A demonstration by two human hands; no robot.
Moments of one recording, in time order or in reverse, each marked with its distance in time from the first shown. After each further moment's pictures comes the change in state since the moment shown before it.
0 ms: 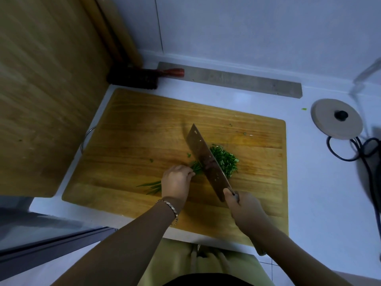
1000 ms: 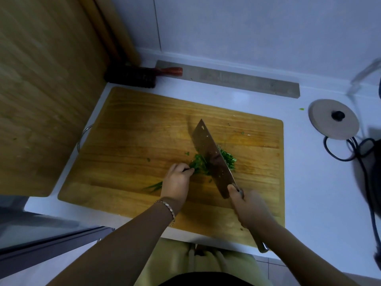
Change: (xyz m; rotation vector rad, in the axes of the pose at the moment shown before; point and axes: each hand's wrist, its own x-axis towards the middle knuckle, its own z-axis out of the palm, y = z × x) left_hand -0.003 -0.006 0.007 0.105 -0.071 0.177; right_hand 0.006 0.005 -0.012 0.022 0.023 0.018
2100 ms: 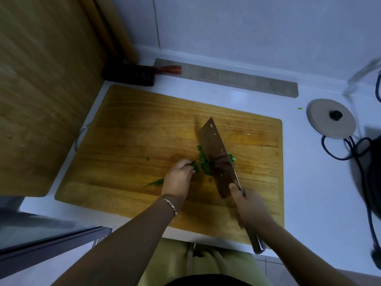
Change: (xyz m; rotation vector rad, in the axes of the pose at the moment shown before) left_hand 0.006 0.008 -0.001 -0.179 0.028 -0.093; right_hand -0.002 -0.003 0.004 0.181 0.015 0.149
